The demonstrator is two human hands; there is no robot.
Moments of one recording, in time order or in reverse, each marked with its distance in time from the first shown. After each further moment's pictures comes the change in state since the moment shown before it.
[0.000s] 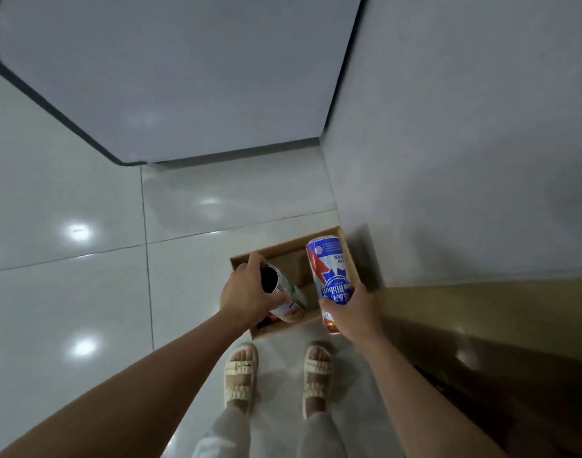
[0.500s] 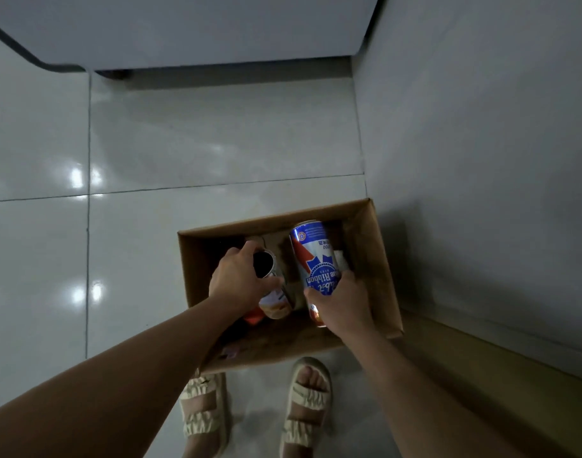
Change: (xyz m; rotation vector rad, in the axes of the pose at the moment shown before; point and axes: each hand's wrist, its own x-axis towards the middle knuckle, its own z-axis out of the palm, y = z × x) left_hand 0.184 -0.095 0.194 0.009 0.001 -0.175; right_hand 0.225 0.101 0.108 -0.150 -0.139 0.001
